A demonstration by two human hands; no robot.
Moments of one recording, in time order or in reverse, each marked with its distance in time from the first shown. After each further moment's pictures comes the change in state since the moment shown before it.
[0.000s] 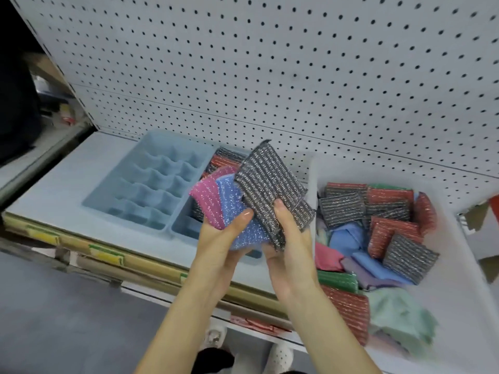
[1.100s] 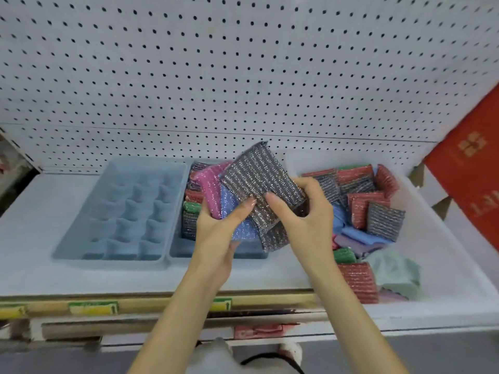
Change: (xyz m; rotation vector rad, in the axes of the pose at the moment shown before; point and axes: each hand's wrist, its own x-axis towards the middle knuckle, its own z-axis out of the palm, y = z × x) left_hand 0.023 0.036 -0.020 0.176 -0.084 -0.088; right_hand 0.003 0.005 0.015 -0.892 0.248 -0.787
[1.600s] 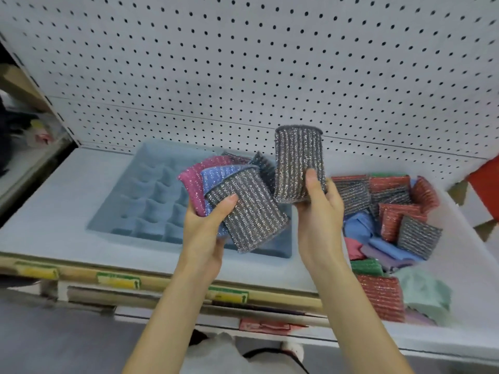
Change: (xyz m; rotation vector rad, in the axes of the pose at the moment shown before) left_hand 0.003 0.011 -0.052 -0.139 0.229 0.087; right_hand 0.012 0.003 0.042 0.606 0.032 0.475
